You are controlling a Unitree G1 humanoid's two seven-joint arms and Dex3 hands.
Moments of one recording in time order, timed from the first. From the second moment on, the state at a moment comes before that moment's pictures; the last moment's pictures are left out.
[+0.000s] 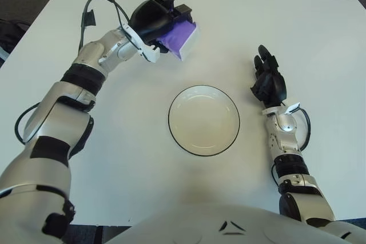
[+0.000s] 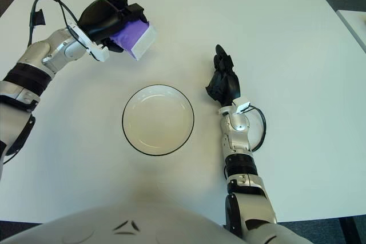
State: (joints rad) left arm -0.98 0.61 -0.46 0.54 0.71 -0.63 0.16; right arm -0.25 -0.09 -0.13 0.48 0.13 -0.55 0.16
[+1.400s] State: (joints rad) left arm -0.55 0.62 -0.39 -0.22 0.44 -0.73 -0.34; right arm -0.34 -0.14 -0.12 0.62 0.10 -0.61 0.15
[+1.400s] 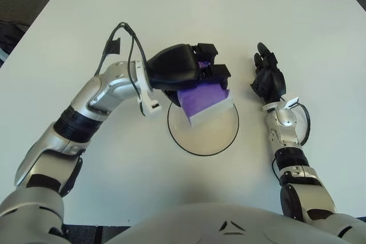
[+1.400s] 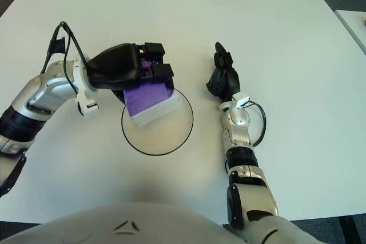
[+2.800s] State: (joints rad) left arm -0.65 0.57 -0.36 -0.12 0.56 -0.99 -0.37; right arm -0.37 -0.15 -0.13 0.66 0.11 -0.61 0.13
